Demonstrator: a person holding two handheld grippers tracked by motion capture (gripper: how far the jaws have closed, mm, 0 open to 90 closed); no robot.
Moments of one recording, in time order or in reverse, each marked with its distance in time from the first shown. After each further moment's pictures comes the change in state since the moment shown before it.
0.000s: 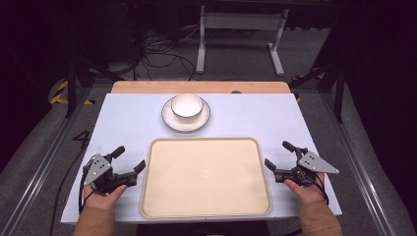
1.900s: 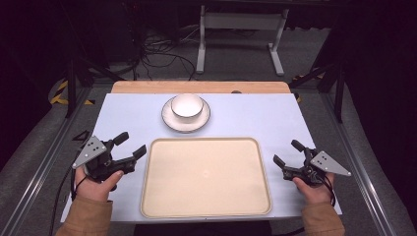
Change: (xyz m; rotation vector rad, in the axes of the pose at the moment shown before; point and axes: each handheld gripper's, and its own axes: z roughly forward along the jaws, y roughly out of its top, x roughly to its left) left arm -0.017 0.082 -0.004 0.022 -0.072 -0.023; right arm -0.013 0.000 -0.016 -0.072 -0.057 0.077
